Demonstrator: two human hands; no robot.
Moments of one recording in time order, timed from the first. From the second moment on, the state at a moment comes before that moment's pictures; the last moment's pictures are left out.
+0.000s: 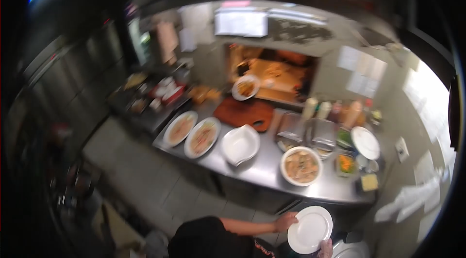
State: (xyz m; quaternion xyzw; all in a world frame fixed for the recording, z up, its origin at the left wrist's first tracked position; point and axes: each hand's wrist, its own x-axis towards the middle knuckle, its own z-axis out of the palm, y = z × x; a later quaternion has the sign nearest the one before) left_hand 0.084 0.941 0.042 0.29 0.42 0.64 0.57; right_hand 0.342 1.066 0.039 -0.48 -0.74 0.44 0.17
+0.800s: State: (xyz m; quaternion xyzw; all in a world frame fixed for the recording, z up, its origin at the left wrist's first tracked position) left_hand 0.025 0.505 0.126 -0.14 0.59 0.78 -0.15; right_hand -0.140 0.696 0.213 0.50 -0.83 0.27 0.00
